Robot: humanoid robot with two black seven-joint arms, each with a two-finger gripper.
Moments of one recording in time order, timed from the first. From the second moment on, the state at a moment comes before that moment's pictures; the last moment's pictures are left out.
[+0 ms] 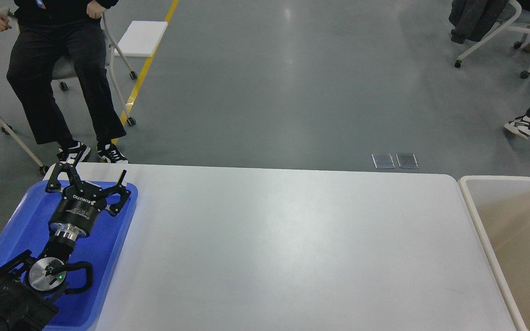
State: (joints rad) left arm -0.48 0.36 -0.88 -0.46 -0.17 -0.78 -0.41; right arm 0.80 -0.64 -0.17 0.20 -0.32 0.09 -0.26
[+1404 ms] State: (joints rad) left arm -0.48 0.36 -0.88 -0.46 -0.17 -0.78 -0.41; right arm 0.75 -0.54 -0.17 0.12 -0.34 0.03 -0.26
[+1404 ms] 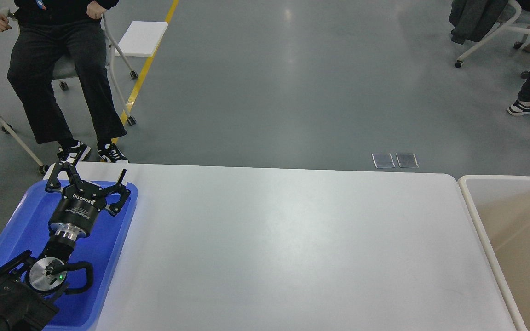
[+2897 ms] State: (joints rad) left arm -0.48 0.36 -0.88 -0.46 -0.17 -0.78 -0.41; right arm 0.46 -0.35 1.18 0.78 -0.31 0.15 0.10
